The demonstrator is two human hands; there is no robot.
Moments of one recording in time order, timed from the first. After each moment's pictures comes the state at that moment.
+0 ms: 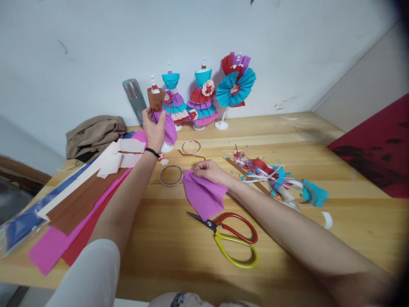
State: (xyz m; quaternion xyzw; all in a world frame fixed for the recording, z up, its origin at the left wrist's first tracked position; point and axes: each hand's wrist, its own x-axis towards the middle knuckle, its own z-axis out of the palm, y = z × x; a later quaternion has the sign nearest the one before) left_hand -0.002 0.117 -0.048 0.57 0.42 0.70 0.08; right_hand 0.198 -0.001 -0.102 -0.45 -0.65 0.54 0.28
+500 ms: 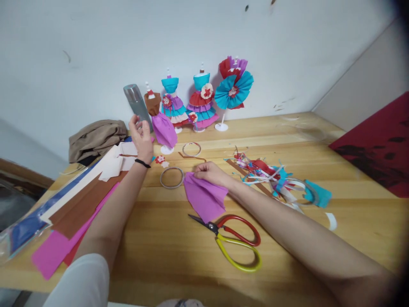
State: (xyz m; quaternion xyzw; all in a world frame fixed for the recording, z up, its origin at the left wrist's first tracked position) left_hand -0.036 0.089 -0.055 0.54 0.46 0.70 0.05; right_hand 0.197 0.001 -0.104 -0.45 -0.64 0.55 0.29
